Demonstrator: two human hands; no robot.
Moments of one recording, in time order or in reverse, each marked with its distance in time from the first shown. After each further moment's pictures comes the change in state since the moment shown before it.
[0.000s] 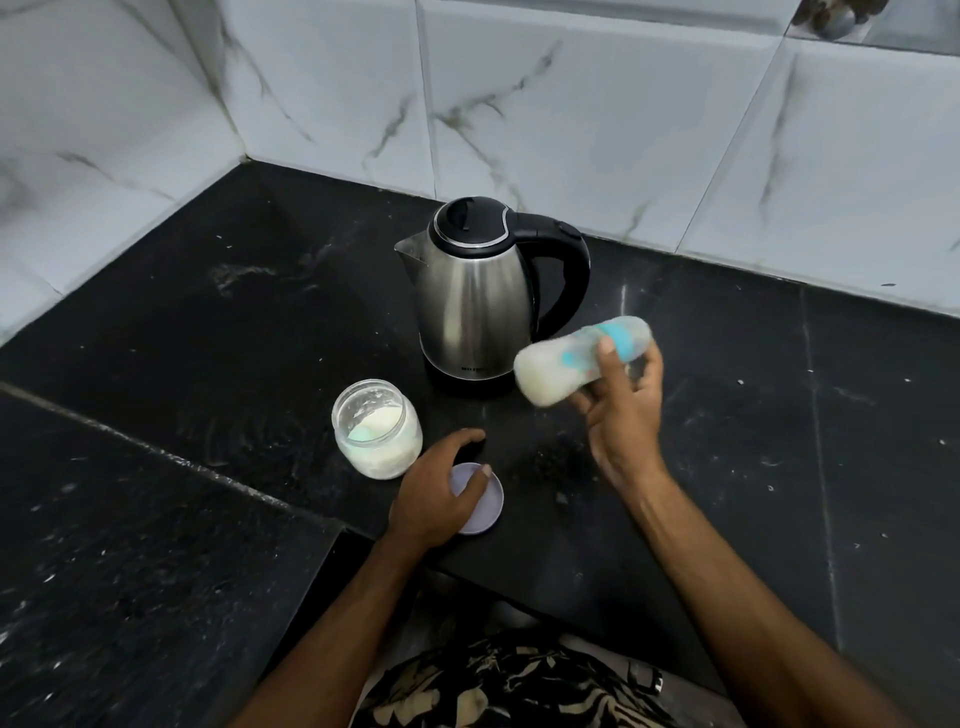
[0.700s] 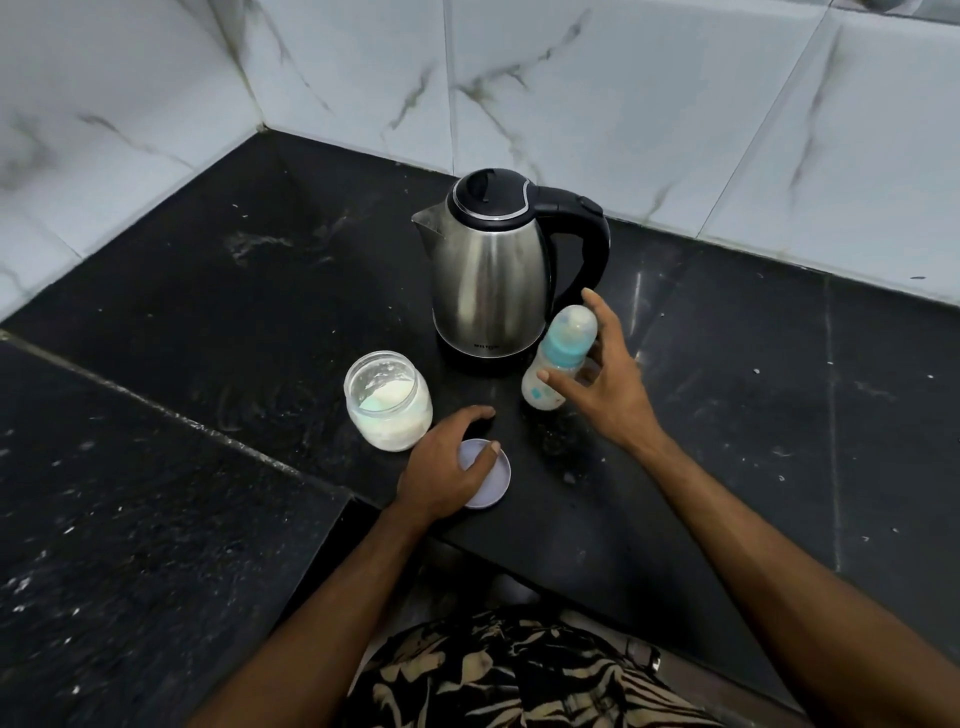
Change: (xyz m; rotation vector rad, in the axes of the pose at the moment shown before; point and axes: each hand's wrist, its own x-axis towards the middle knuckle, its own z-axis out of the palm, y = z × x) left_hand 0.000 0.006 -0.003 0.022 -0.028 0.003; right_hand 0.029 0.017 -0.027 -0.915 -0.461 -0.269
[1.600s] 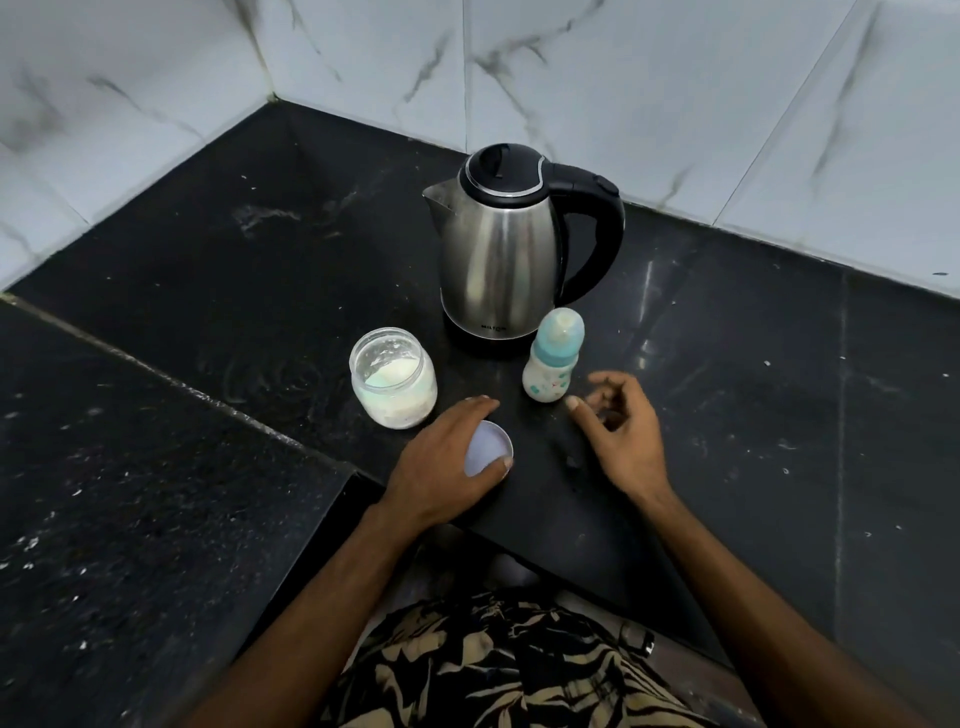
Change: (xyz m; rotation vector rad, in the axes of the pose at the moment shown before) left_hand -0.024 0.015 -0.013 0.186 -0.114 0.004; right_hand -0.060 0.024 0.011 0.028 0.188 0.200
